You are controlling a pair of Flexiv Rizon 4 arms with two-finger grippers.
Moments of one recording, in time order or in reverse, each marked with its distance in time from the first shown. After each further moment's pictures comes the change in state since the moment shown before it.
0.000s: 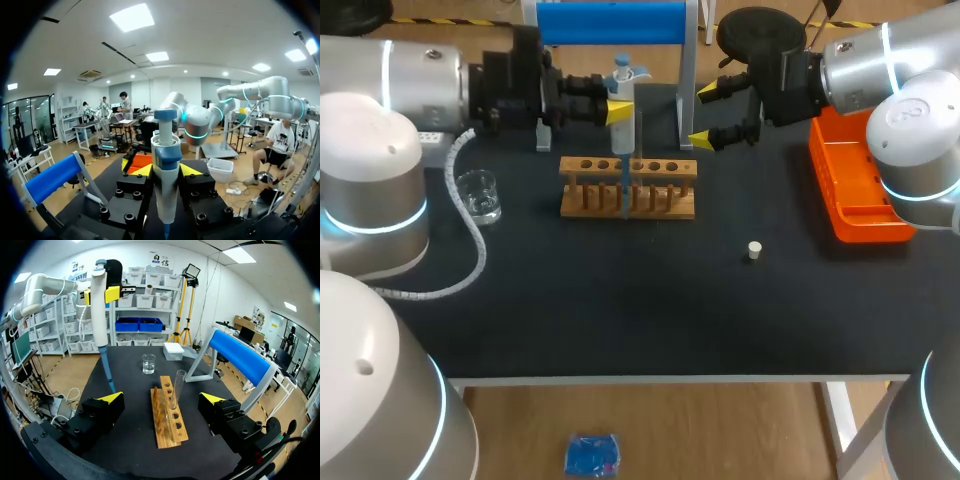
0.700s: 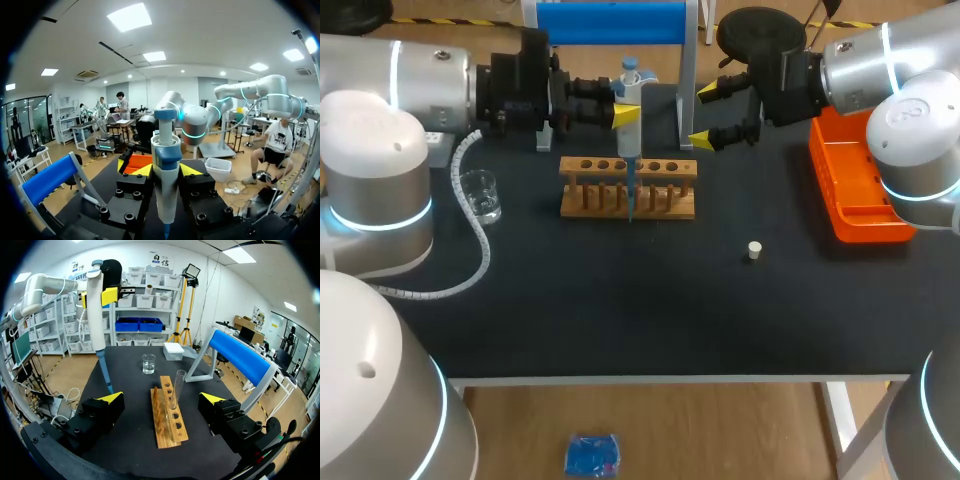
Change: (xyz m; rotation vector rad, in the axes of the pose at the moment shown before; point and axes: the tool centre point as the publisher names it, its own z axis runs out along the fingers) left arm 0.003 0.002 0.008 -0.004 0.024 0.002; right arm 0.000 0.000 0.000 0.000 0.000 0.000
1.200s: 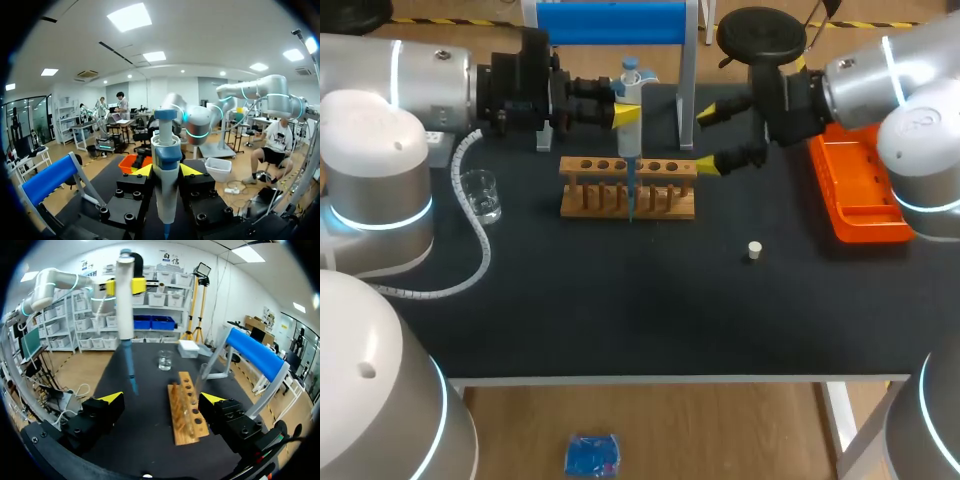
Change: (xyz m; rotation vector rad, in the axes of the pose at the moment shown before) left arm -0.001 0.000 0.000 0.000 0.001 0.000; right arm 0.047 -0.017 -0.004 0.002 0.111 -0.030
